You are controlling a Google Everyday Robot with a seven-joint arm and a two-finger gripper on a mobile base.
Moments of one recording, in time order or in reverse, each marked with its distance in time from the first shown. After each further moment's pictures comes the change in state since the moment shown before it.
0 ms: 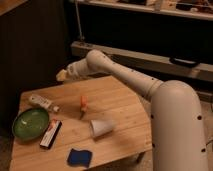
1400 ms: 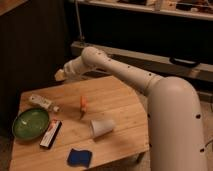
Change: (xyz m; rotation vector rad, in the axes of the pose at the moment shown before) arm -0.007 0.014 -0.004 0.078 0.075 -0.148
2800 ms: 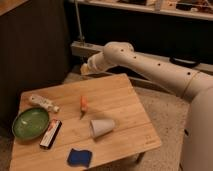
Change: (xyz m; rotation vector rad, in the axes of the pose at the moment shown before) arm 0.029 -0.066 -0.128 0.287 -0.096 0.209
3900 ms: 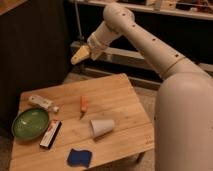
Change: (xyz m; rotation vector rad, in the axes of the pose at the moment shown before) arm -0.043 0.034 -0.056 -0.105 0.300 -0.287
